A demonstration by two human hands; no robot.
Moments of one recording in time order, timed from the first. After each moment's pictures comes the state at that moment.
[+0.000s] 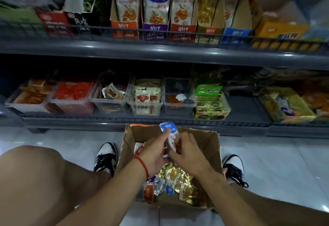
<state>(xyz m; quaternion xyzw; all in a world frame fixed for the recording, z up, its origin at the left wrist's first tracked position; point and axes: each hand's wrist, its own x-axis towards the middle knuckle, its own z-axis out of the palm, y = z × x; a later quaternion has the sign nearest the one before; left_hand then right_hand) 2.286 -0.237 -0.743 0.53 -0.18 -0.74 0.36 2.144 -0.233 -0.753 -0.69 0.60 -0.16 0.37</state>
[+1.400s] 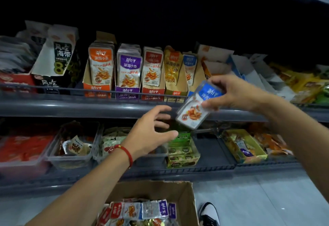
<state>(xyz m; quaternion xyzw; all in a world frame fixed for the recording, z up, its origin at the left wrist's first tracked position) 2.275 -0.358 -0.572 0.43 -0.66 -0.48 0.40 2.029 -0.372 -0.440 -0.75 0.57 -0.20 0.26</state>
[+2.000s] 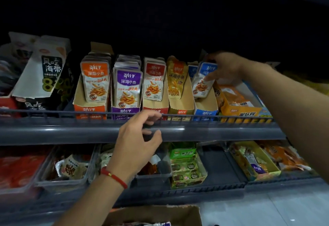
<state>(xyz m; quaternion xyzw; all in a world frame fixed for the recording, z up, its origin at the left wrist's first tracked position) 2.290 -0.394 -0.559 0.47 -0.67 -0.28 0.50 2.026 -0.547 -0.404 -0.73 0.68 -0.09 0.01</state>
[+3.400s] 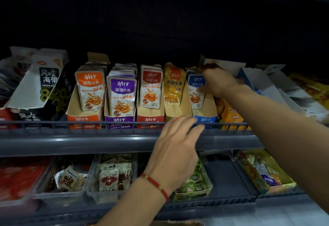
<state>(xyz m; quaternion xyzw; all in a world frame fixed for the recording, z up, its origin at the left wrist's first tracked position) 2.204 -0.403 -0.562 0.41 -0.84 0.01 0.35 2.026 -0.568 -0.451 -0.74 0.65 -0.07 -0.15</state>
